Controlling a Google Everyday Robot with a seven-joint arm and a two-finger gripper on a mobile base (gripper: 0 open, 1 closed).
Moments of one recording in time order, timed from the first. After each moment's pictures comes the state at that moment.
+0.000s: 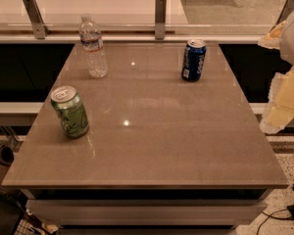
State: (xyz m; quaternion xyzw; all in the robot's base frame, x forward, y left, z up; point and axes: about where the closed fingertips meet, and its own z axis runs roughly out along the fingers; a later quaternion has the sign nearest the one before) arm 0.438 -0.212 0.992 -0.60 0.78 -0.05 0.18
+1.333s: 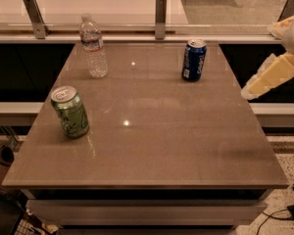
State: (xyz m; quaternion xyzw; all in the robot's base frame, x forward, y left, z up) arm 0.528 -0.244 0.981 -0.50 0.79 0.00 0.35
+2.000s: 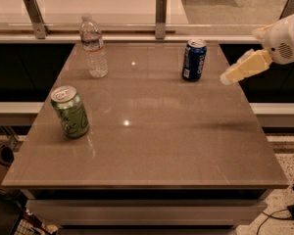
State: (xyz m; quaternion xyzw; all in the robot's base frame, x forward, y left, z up) arm 0.602 -0.237 0.953 -0.43 0.80 0.07 0.41
